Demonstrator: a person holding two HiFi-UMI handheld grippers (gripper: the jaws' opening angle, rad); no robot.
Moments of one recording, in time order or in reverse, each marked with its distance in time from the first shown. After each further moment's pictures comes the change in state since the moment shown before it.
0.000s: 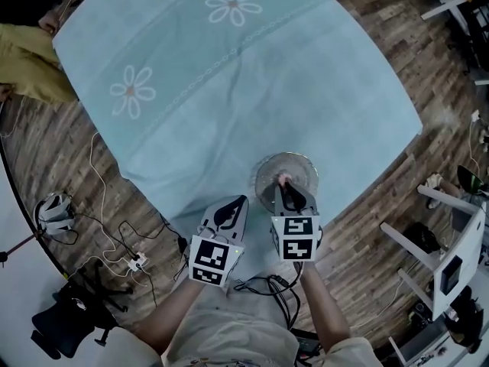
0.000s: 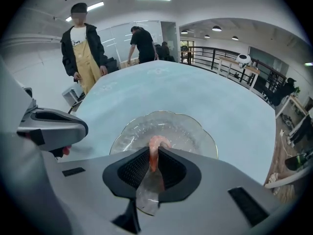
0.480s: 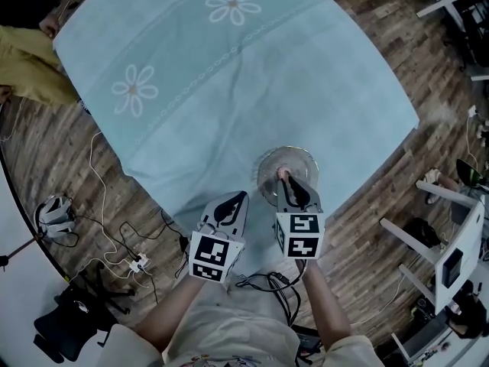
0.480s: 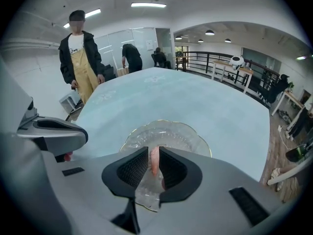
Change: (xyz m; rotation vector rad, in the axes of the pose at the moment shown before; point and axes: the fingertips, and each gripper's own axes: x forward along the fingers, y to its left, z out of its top) left arm -0.014 0.002 0.006 0.008 -0.018 -0.014; right arm -0.016 0.003 0.011 0.041 -0.069 -0.024
